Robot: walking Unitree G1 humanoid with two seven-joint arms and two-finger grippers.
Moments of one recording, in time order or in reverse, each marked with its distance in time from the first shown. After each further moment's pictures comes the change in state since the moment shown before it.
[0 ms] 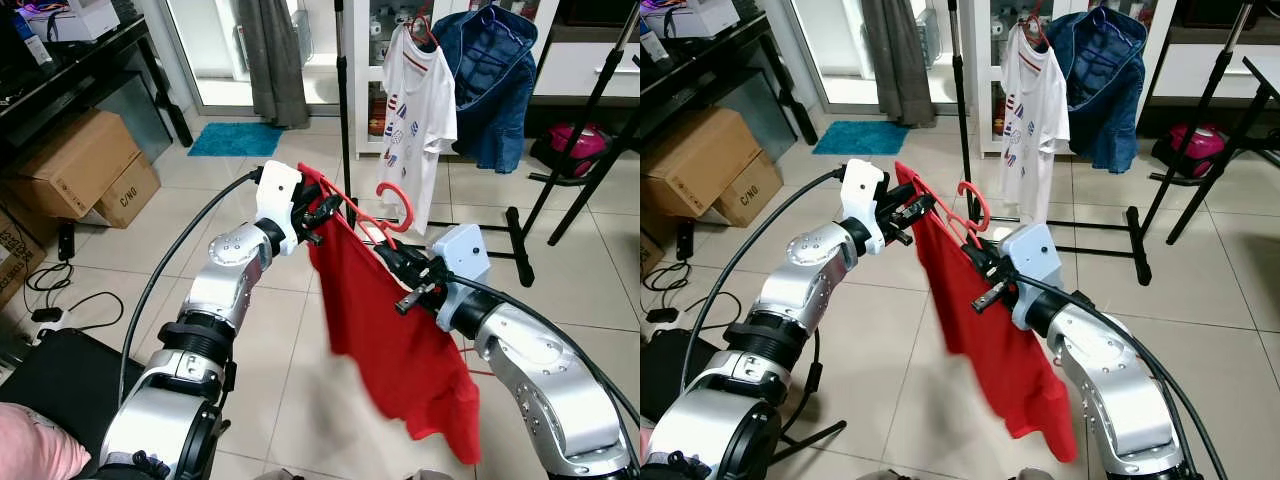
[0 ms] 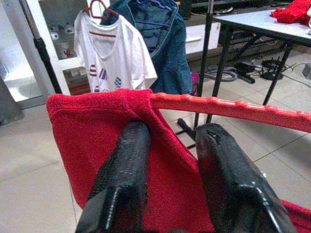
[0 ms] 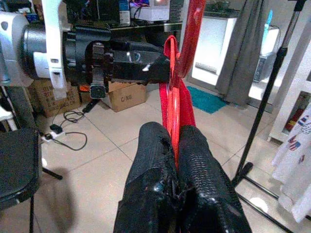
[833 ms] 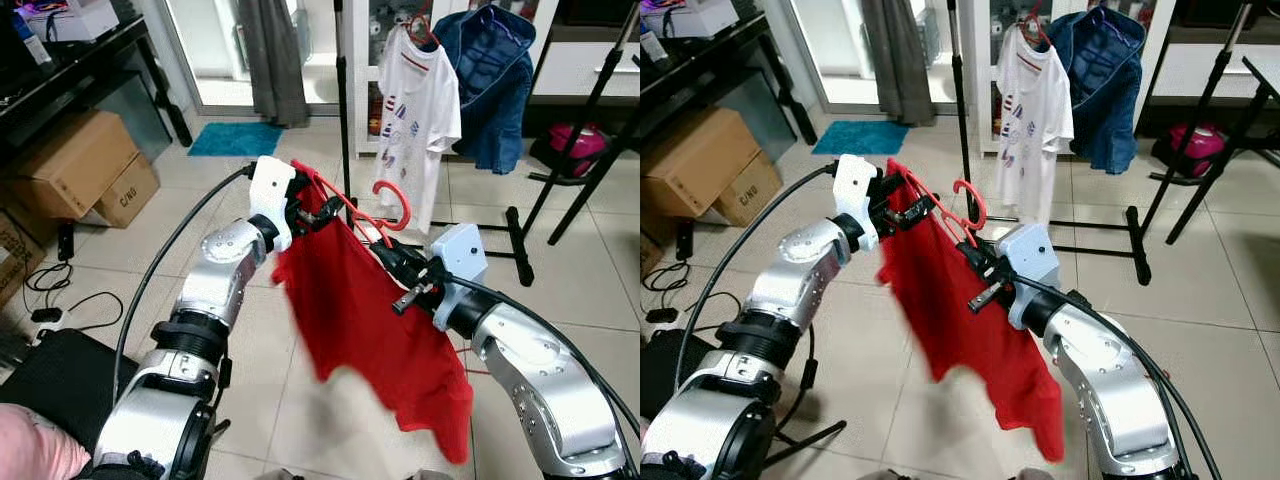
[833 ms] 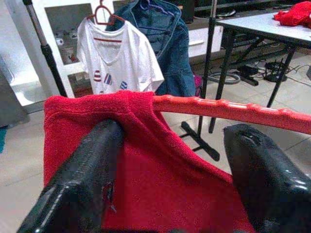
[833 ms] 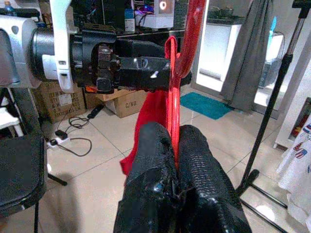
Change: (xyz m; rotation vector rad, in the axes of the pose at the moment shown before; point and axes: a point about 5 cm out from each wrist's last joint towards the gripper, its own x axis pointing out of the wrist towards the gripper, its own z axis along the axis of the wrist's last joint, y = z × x) left arm -0.004 0.006 0.006 0.012 -0.016 0.012; right arm 0.002 0.005 0.002 0.013 -0.032 0.026
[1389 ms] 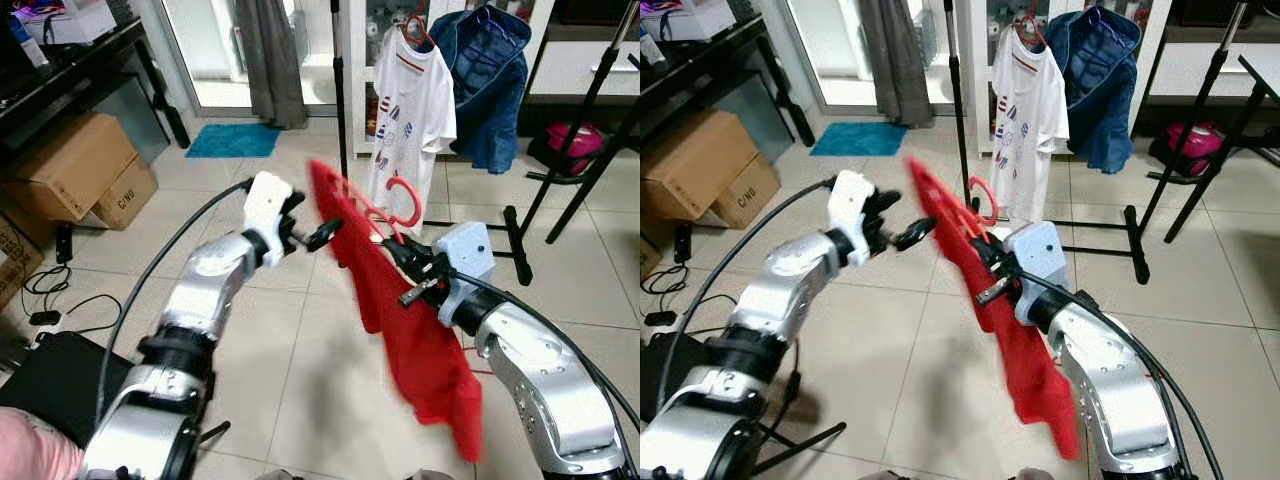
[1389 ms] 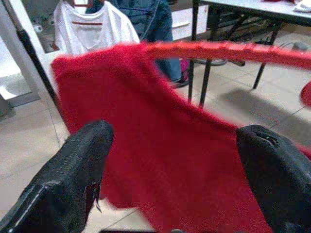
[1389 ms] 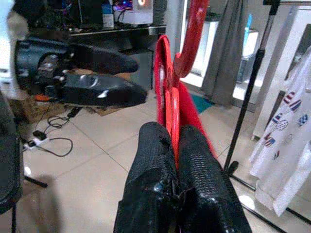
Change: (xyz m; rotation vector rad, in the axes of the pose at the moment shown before) left arm -0.013 -0.002 -0.012 0.021 0.065 -0.072; right arm -0.001 -0.008 -0.004 -0.014 0.018 -0.073
